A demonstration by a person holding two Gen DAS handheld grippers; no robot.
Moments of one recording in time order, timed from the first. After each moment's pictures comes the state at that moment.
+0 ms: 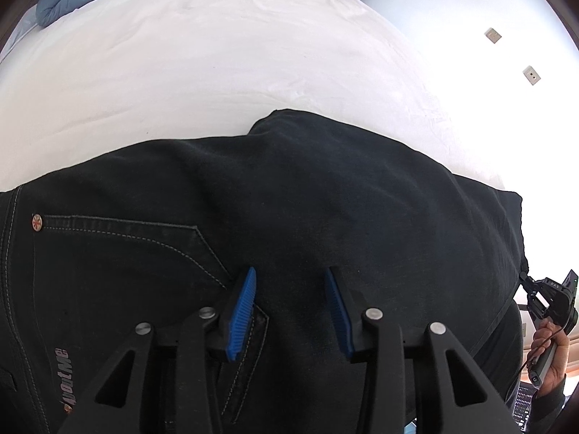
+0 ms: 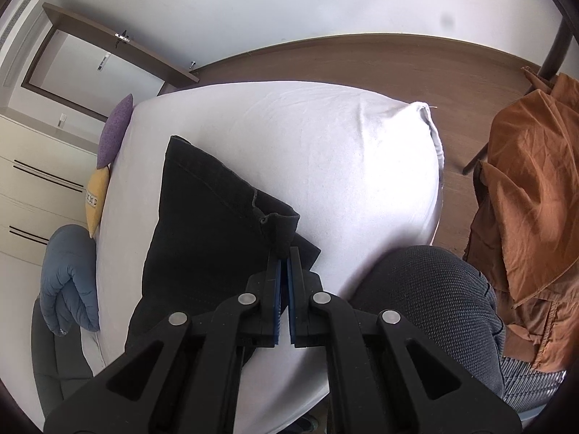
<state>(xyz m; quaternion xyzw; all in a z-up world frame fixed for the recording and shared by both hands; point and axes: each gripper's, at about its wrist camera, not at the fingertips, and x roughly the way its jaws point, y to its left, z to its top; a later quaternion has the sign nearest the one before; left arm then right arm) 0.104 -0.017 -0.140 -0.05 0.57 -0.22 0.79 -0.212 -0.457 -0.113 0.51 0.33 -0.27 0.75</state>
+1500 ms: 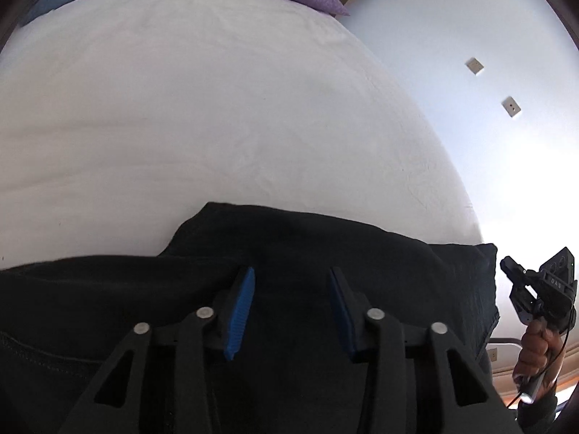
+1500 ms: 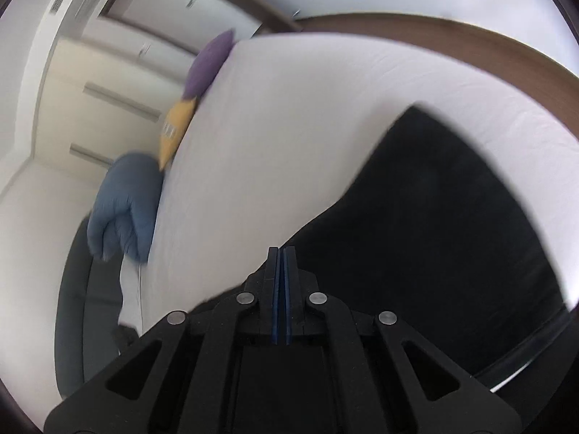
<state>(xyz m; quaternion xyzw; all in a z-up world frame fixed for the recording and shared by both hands) 0.162 -0.048 -0.146 -0.13 0.53 -0.27 0.79 -0.029 -0.393 -0.114 0.45 0.37 -0.01 0.81</state>
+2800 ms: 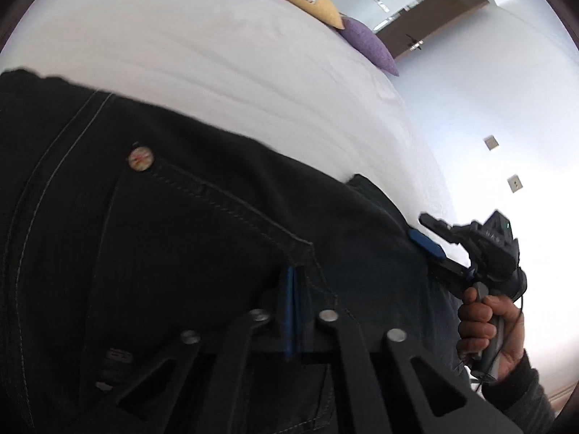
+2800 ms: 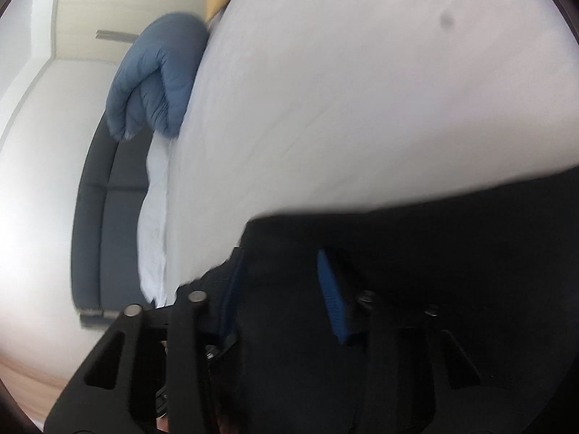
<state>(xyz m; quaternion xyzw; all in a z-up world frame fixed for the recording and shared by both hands) 0.092 0.090 -0.175 -0.27 0.50 -0.20 0.79 0.164 -0.191 -0.218 0.45 0.47 0.07 0.76</state>
